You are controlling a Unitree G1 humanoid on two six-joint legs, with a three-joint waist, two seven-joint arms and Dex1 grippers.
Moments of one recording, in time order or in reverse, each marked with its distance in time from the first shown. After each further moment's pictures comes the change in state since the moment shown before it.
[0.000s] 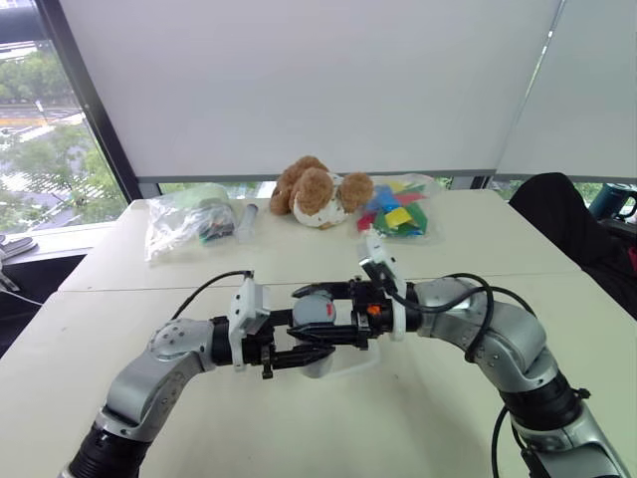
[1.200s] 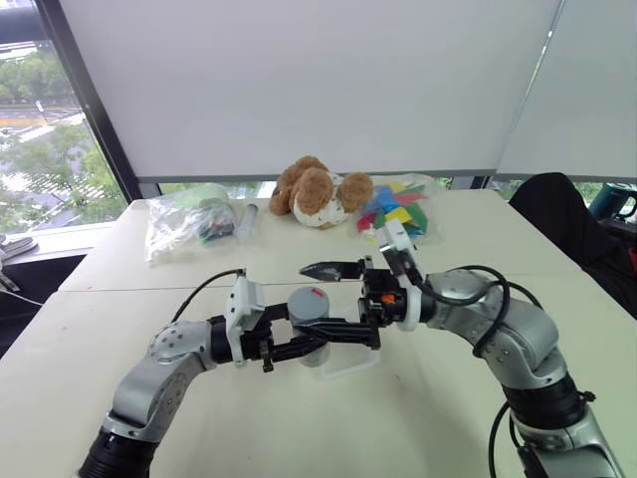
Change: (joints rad) left arm 0.015 -0.073 0.039 0.060 0.055 -0.065 0.047; right arm -0.006 0.038 -0.076 -0.015 -0.036 -0.005 -0.051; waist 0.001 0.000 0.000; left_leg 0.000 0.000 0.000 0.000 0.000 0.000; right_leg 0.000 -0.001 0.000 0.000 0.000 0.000
